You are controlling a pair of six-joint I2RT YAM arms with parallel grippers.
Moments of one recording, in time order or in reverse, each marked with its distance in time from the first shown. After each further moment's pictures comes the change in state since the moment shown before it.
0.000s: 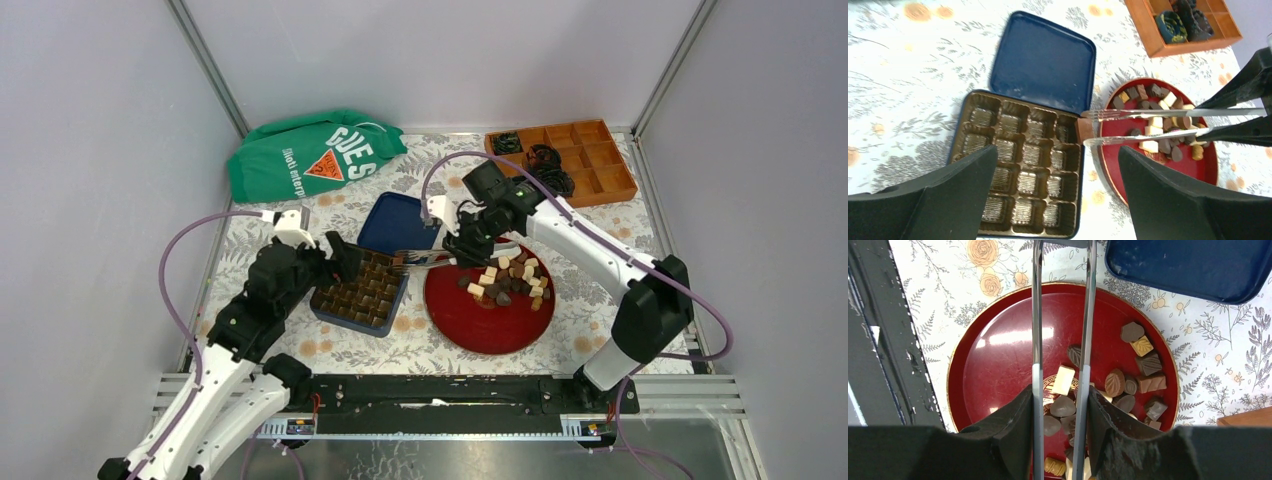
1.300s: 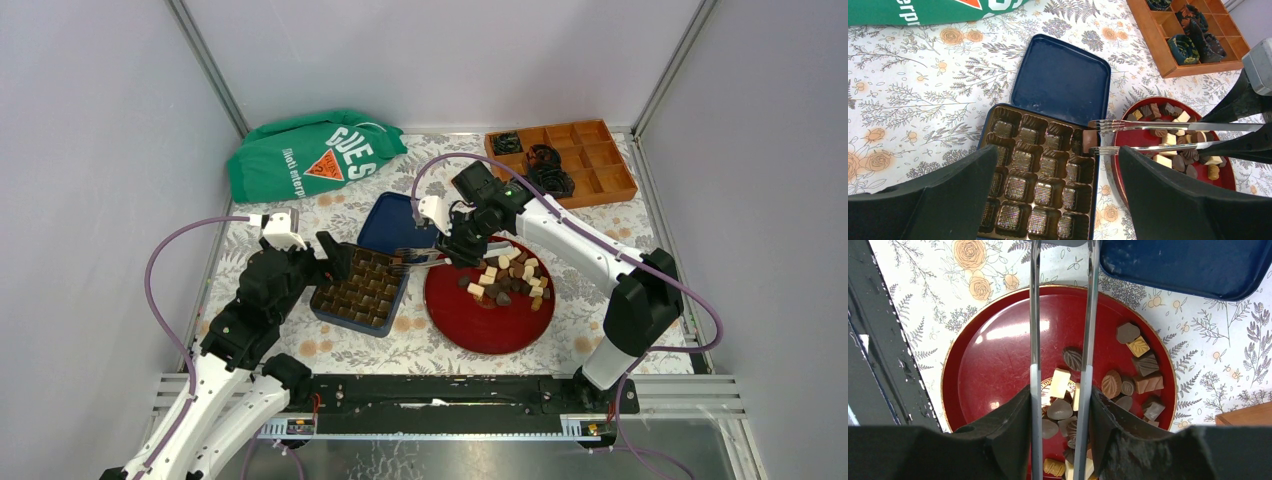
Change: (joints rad) left arm 0.000 -0.064 0.000 0.000 -0.111 0.051; right arm 0.041 0.061 0.042 0.000 0.075 0.042
